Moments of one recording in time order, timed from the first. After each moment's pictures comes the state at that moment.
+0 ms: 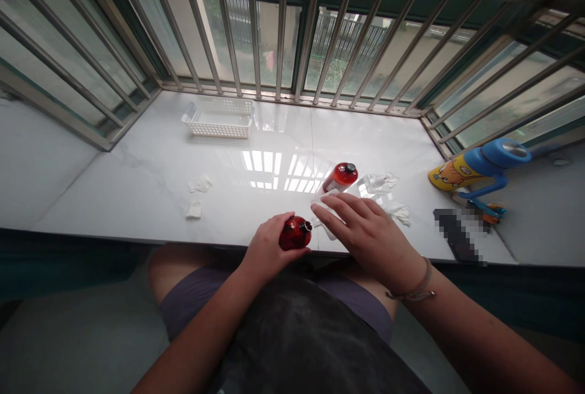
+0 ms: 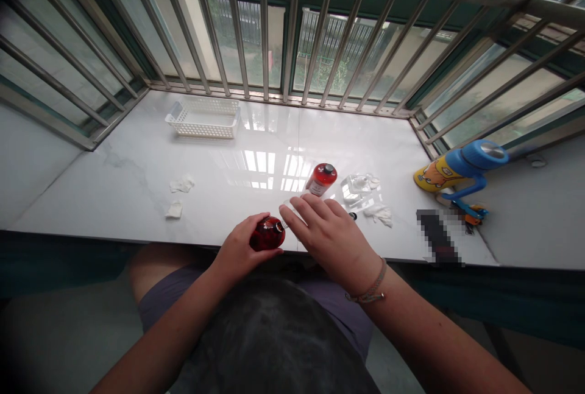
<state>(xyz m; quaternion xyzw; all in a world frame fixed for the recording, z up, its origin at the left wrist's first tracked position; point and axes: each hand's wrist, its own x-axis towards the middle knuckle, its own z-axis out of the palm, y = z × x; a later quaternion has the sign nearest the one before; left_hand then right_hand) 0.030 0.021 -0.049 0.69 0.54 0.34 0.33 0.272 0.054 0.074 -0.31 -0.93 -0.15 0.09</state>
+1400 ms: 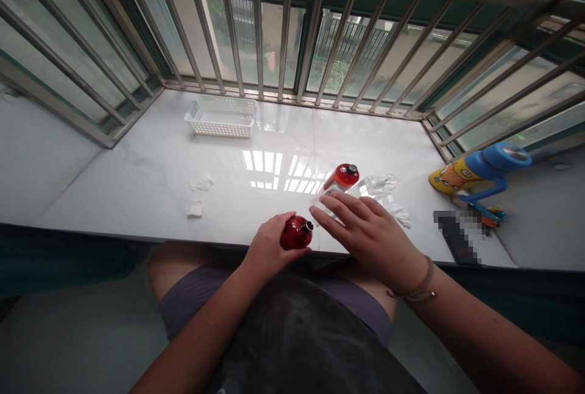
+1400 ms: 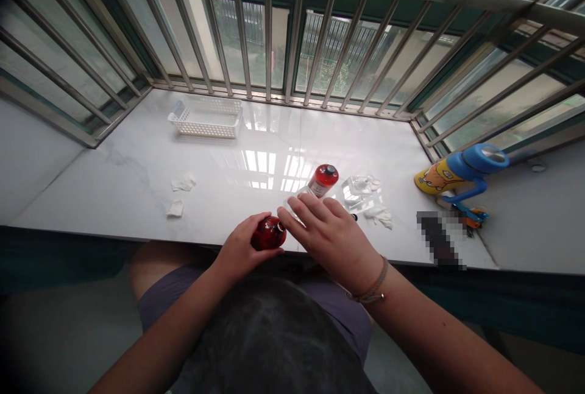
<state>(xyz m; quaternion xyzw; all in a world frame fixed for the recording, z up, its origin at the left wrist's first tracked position) 0.031 0.021 -0.051 0.69 0.54 0.36 0.33 0.271 0.056 0.077 -0.28 -0.94 -0.19 0.09</state>
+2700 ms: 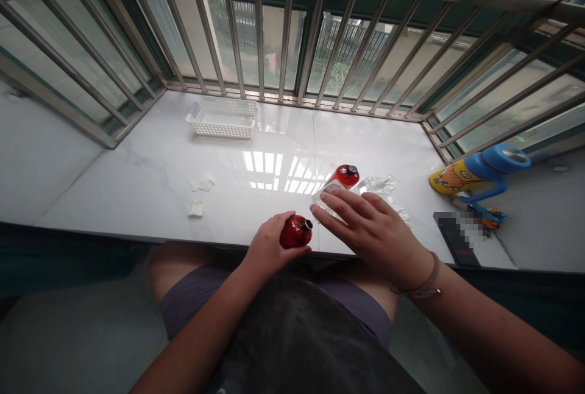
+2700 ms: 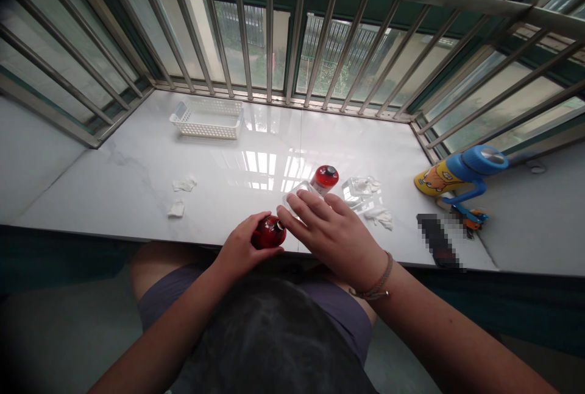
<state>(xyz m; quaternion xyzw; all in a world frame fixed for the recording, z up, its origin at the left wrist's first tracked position) 0.029 0.023 -0.053 0.68 0.54 0.36 0.34 0.274 0.060 0.086 -0.25 -0.94 -0.20 0.11</state>
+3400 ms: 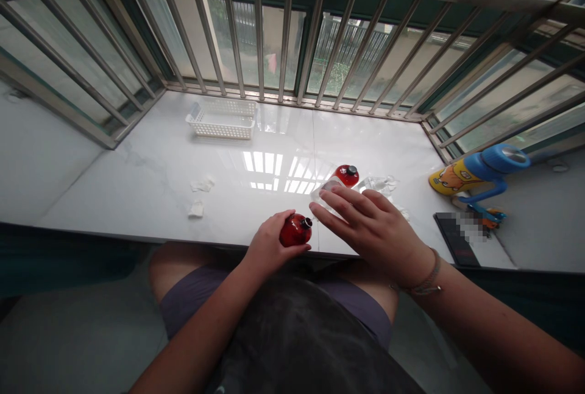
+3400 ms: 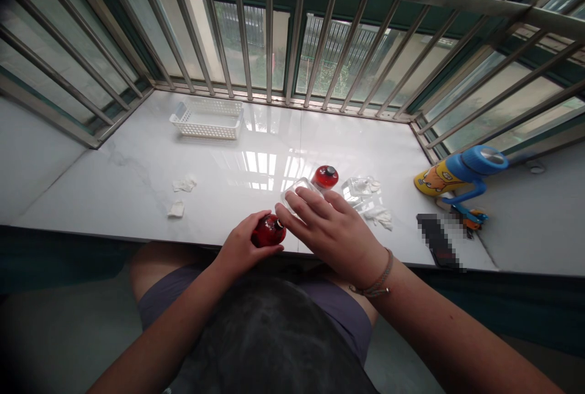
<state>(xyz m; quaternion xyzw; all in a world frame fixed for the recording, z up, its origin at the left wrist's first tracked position) 0.030 0.027 -0.052 0.67 0.54 0.36 0.36 0.273 0.062 0.092 -0.25 -0.94 -0.22 0.12</state>
